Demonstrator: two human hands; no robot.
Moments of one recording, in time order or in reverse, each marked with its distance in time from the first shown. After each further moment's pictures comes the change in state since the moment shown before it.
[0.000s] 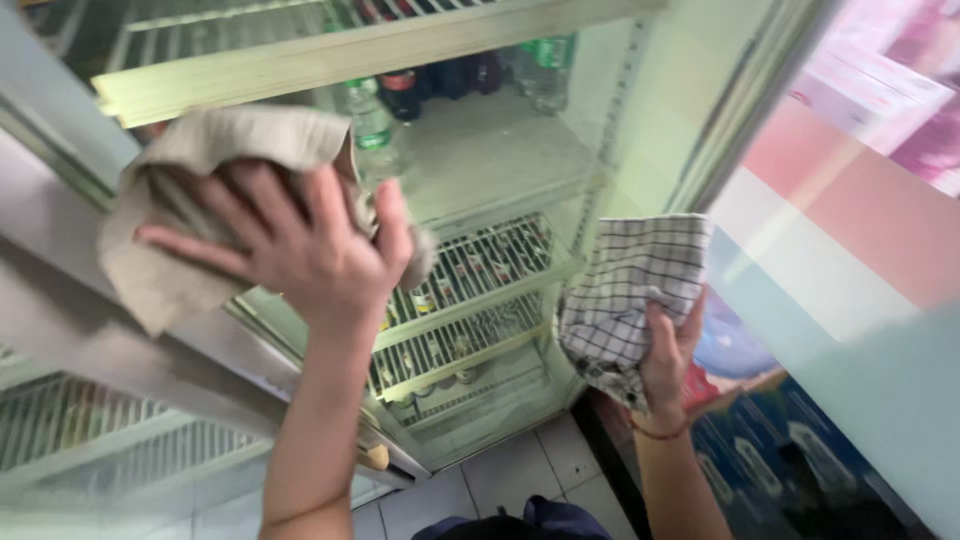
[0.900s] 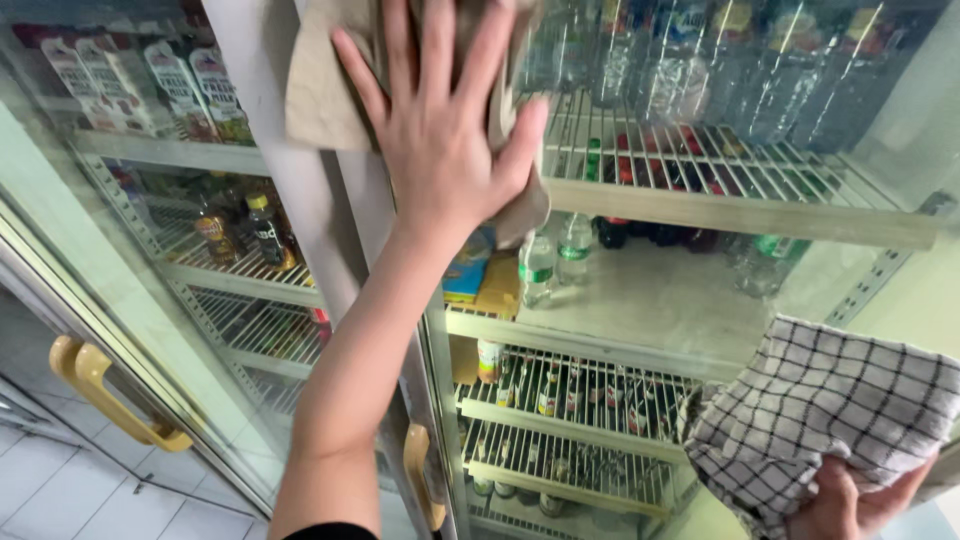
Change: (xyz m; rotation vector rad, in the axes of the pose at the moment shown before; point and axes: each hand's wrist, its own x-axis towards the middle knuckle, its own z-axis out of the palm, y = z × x) left_hand 0.179 -0.016 -0.039 0.184 -0.042 0.117; right_hand 0.129 0.021 0.025 0.203 -0.220 -0.180
